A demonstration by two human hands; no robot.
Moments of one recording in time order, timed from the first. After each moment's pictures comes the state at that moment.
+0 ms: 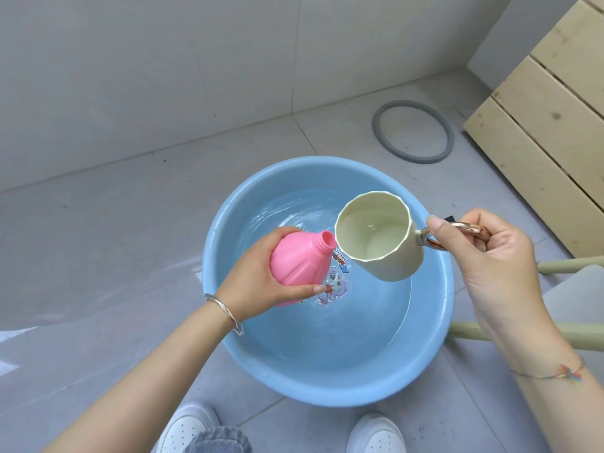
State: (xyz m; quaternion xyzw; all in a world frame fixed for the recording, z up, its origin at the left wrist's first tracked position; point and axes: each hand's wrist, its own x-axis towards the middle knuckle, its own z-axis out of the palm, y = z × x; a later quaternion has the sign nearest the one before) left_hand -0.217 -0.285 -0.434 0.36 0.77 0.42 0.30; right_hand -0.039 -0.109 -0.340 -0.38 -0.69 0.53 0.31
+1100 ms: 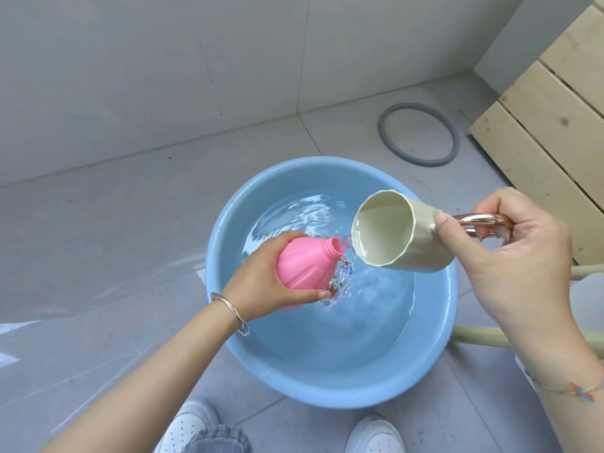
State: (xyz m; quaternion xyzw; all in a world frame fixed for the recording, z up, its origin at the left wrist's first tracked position) left_hand -0.216 -0.284 -0.440 0.37 0.78 0.40 0.32; right_hand -0.043 -0.114 -0.318 -0.34 -0.82 0.32 0.33
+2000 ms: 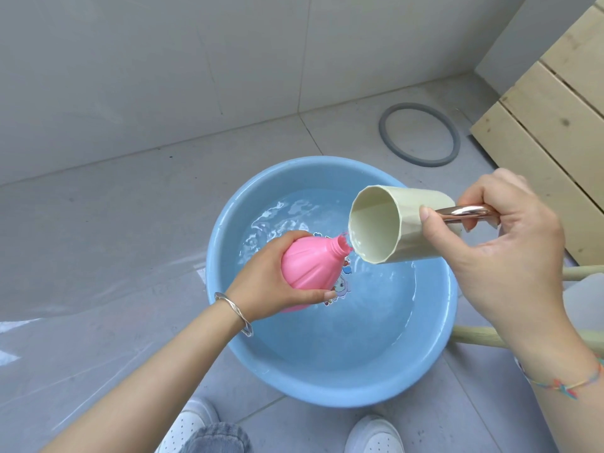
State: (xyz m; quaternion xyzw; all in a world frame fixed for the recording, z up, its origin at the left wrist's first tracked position) left_hand -0.208 -0.282 -0.427 0.36 0.78 0.40 0.32; right_hand -0.054 -0.120 -0.310 -0.27 -0.87 0.25 0.34
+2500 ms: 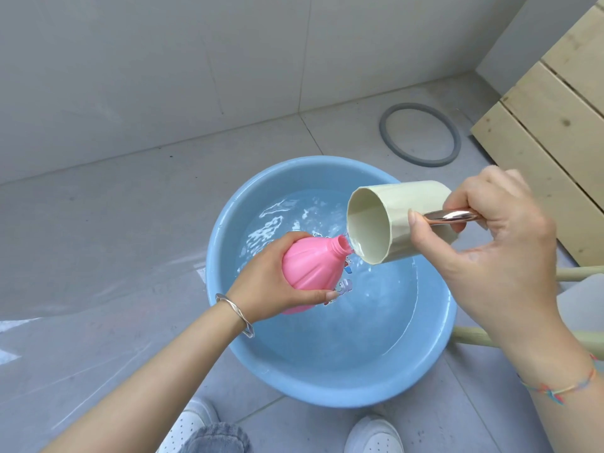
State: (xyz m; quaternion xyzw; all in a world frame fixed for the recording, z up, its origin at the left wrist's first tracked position) left_hand -0.206 -0.282 -0.426 0.35 0.79 0.40 0.32; right_hand -0.059 -0.128 -0.306 -0.23 -0.89 0.18 0.34
